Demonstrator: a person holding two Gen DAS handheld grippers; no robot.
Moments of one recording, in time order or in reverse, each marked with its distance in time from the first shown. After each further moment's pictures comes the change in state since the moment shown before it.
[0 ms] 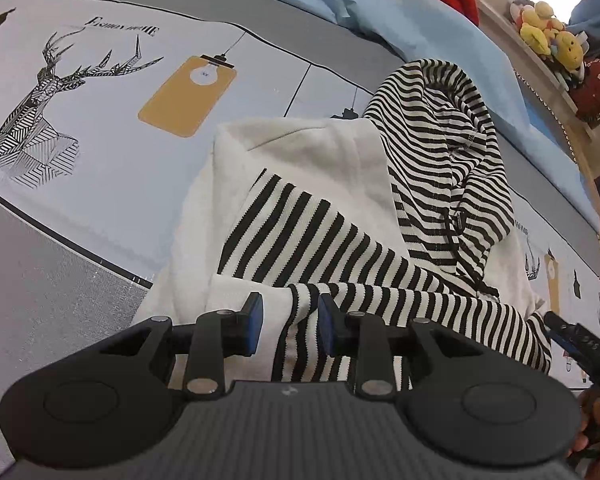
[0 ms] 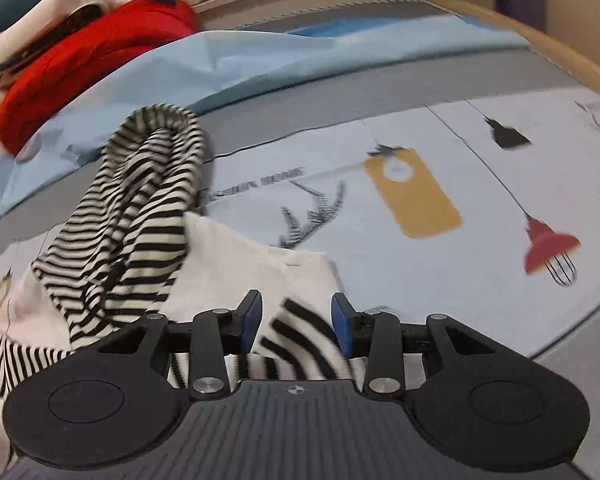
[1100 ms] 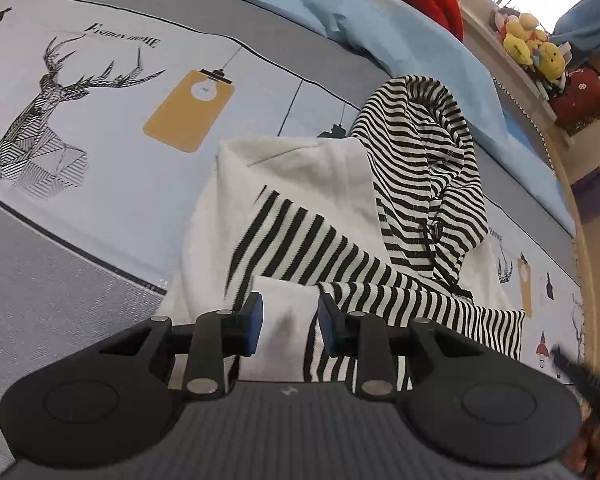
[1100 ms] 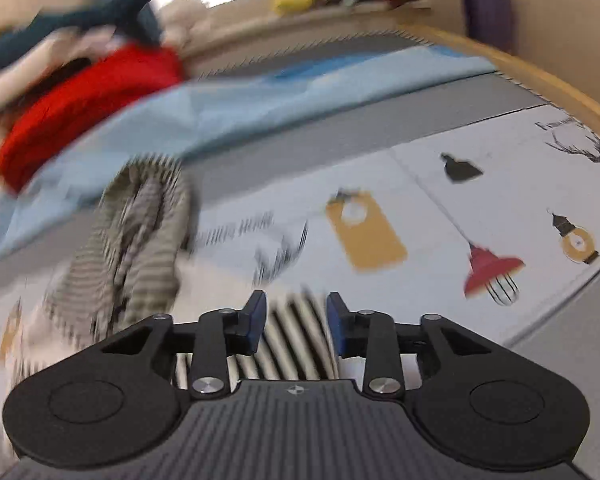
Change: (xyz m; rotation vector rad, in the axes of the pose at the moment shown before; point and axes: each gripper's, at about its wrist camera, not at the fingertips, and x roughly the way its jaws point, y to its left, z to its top) left arm -0.031 0.021 0.009 -0.007 0.005 -0.080; right arm -0.062 -0.032 0.004 0.022 -0.072 -0.024
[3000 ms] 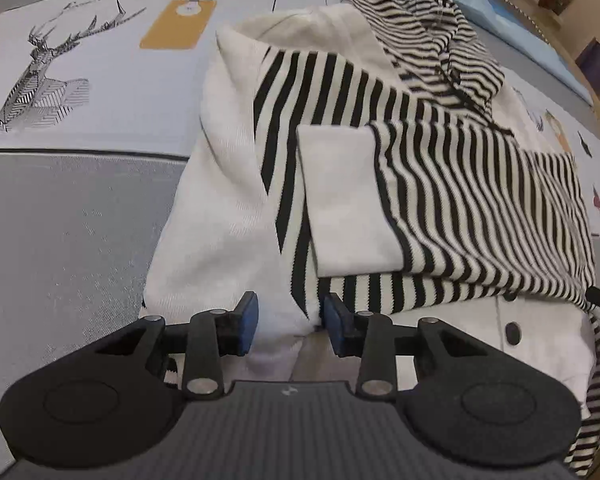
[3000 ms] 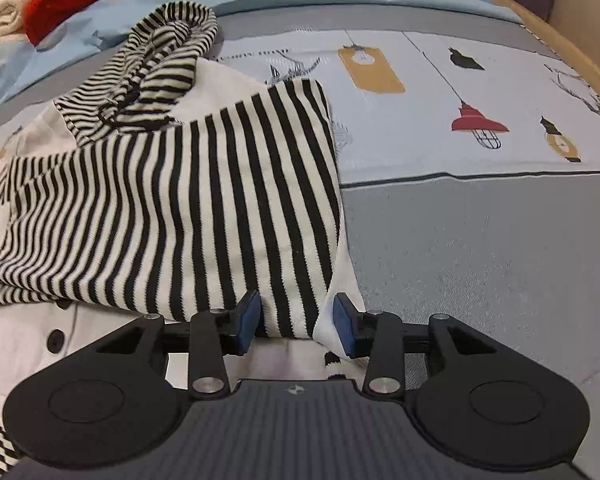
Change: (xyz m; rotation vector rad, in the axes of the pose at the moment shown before) left arm 0.020 0.010 -0.092 0.274 0.100 0.113; right arm -0.029 0.003 -0.120 -0.182 0.208 -0.051
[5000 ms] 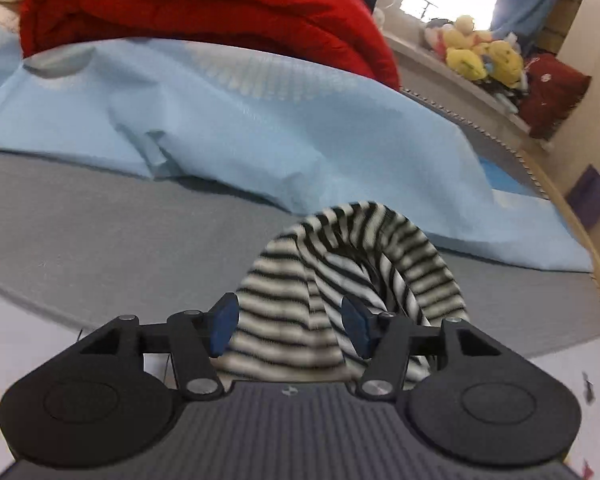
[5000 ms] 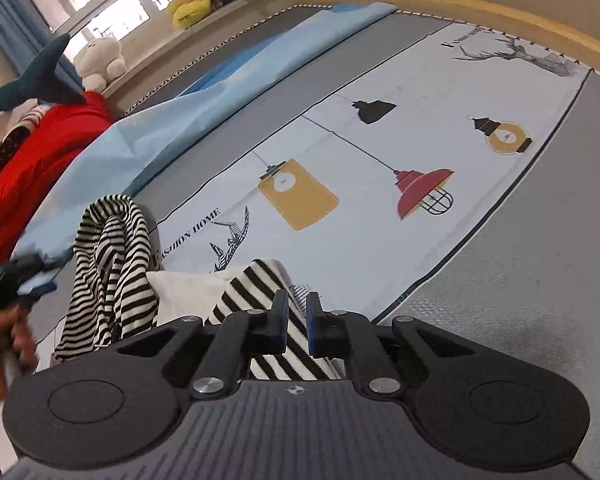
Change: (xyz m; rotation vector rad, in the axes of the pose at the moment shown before) left arm 0.132 -0.120 0.357 -0.019 -0.375 -0.101; right arm -0.010 -0.051 0.086 0.533 -0.216 0.032
